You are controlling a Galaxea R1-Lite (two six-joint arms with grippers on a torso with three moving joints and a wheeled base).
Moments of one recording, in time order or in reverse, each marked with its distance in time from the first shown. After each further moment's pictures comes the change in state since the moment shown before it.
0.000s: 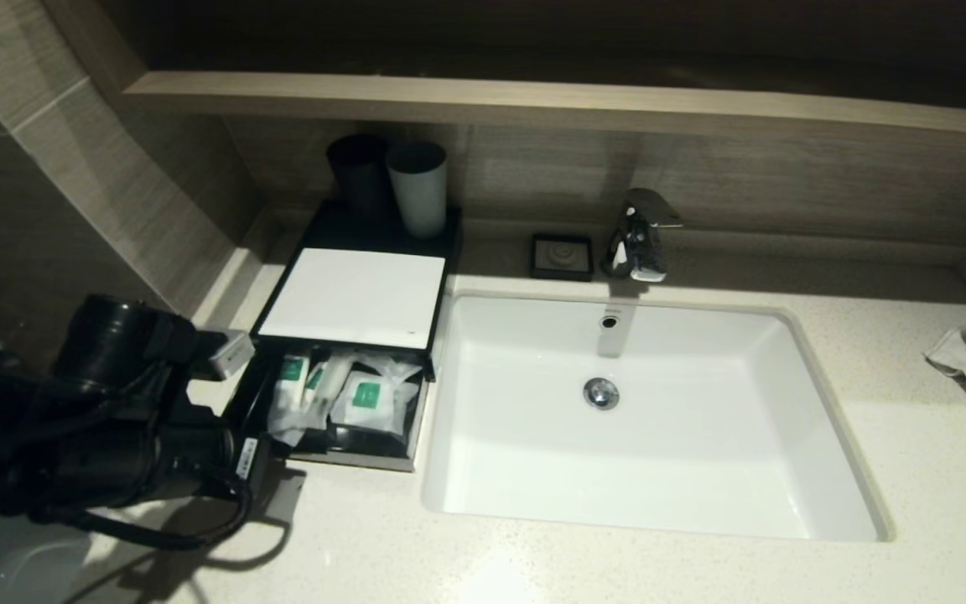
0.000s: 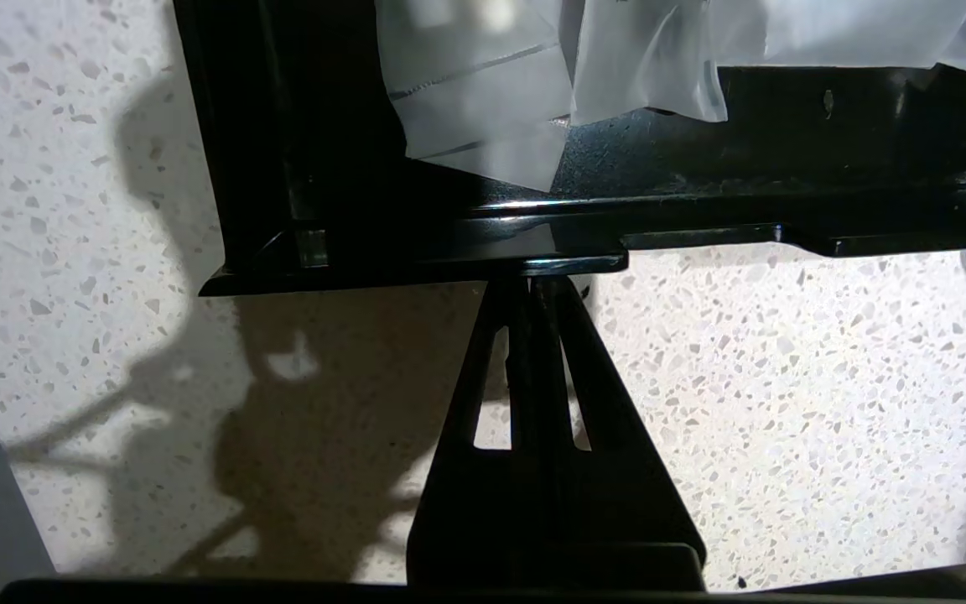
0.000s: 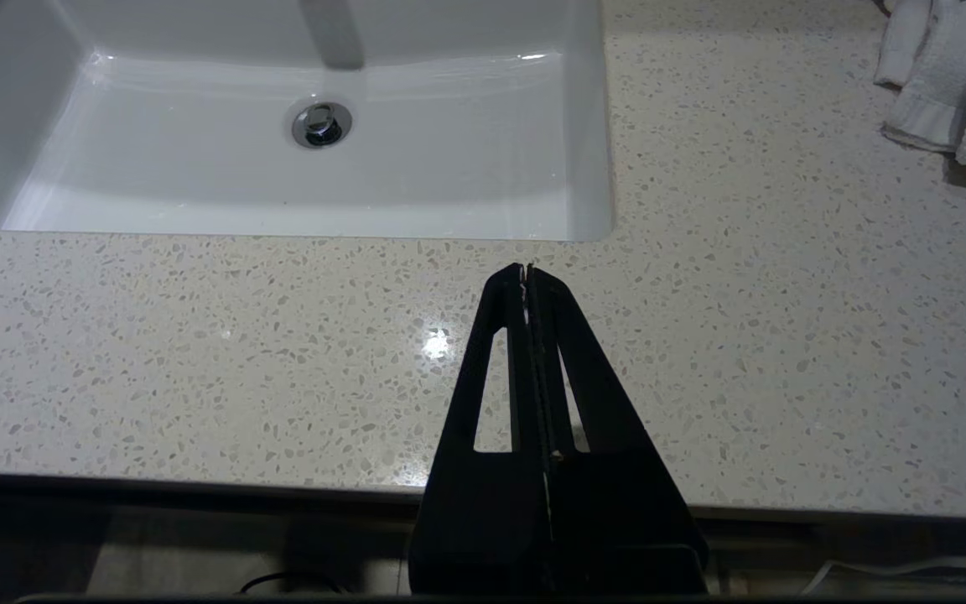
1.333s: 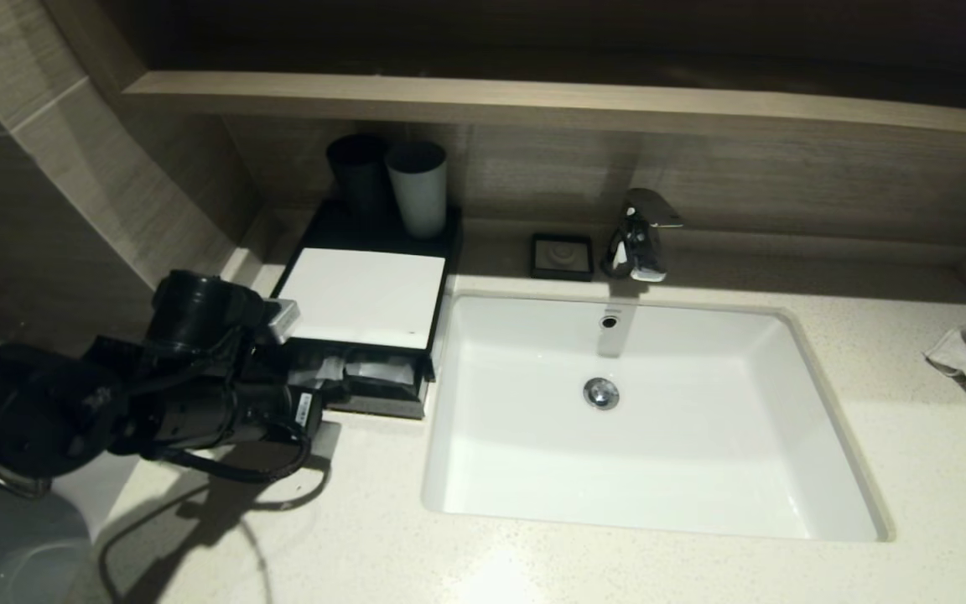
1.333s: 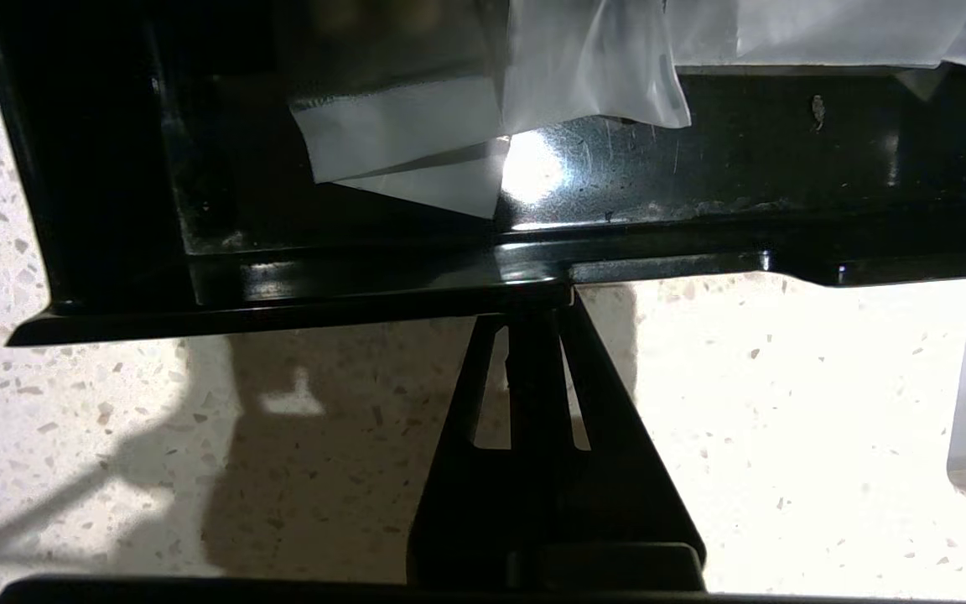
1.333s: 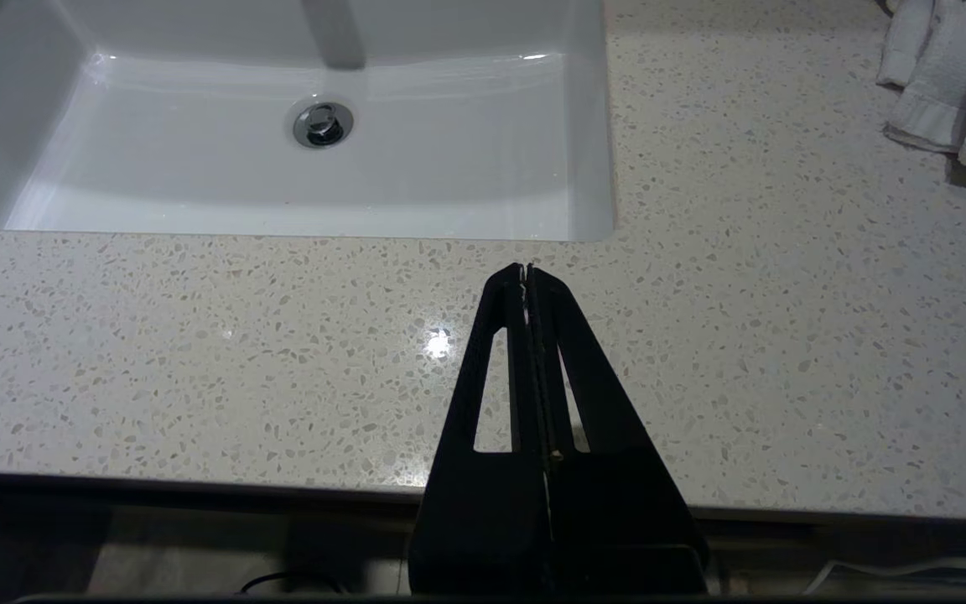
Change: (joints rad) left arm -0.022 0.186 -0.123 -0.148 0.020 0.003; right arm 0.000 0.000 0.000 0.000 0.000 0.000
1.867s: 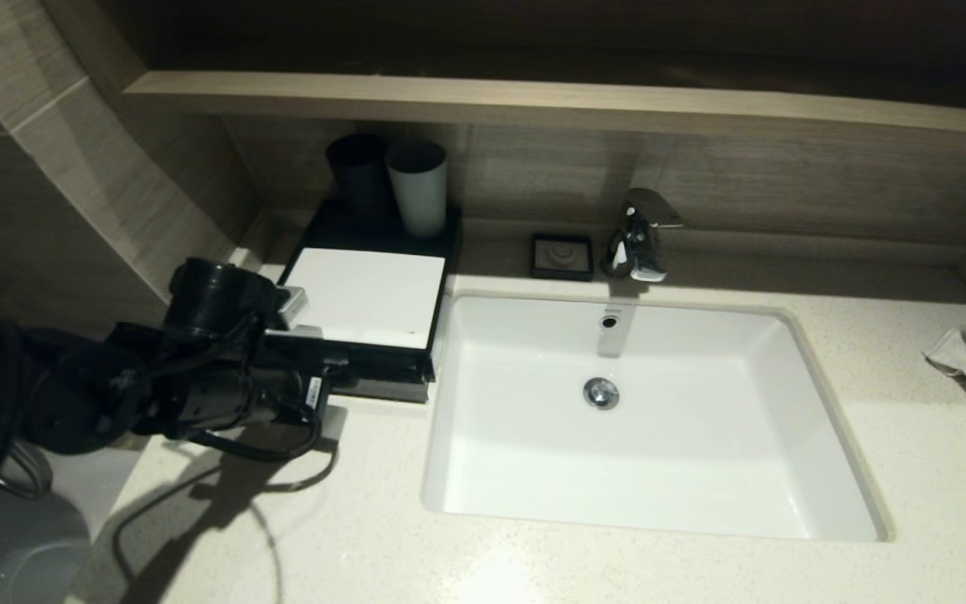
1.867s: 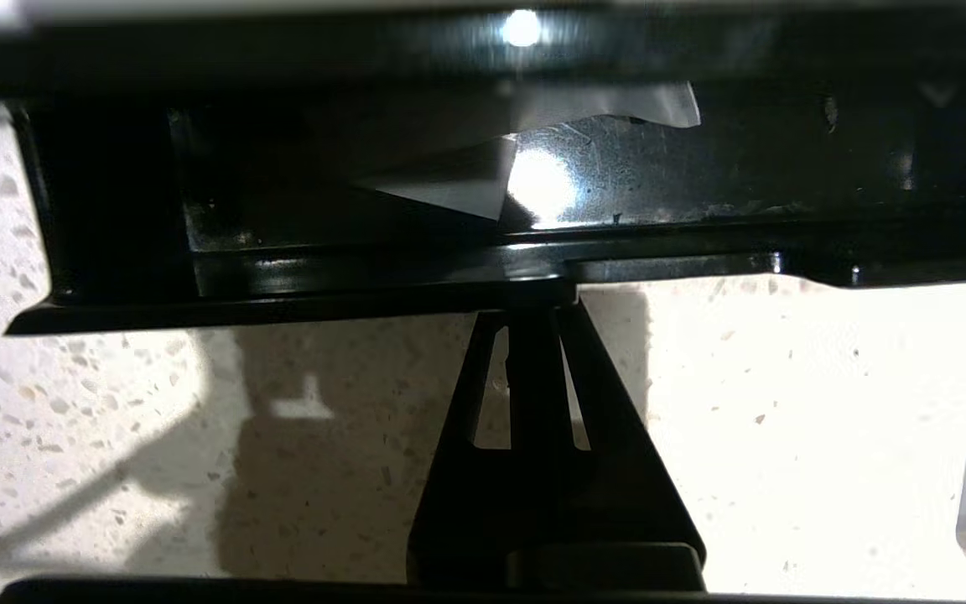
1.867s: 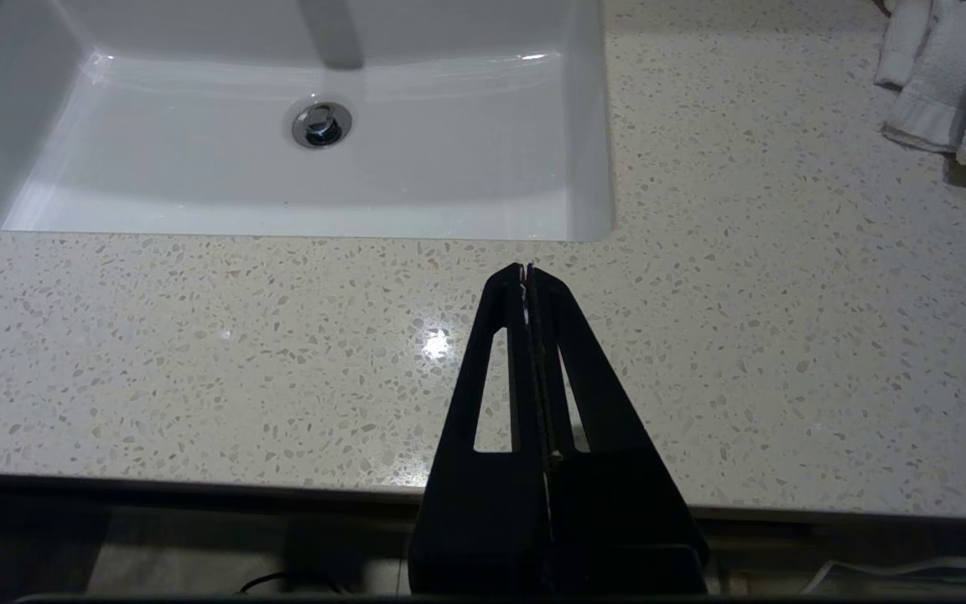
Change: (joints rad) left arm -0.001 0.040 -0.064 -0.004 0.029 0.001; right arm 0.000 0.000 0.000 0.000 0.000 0.000
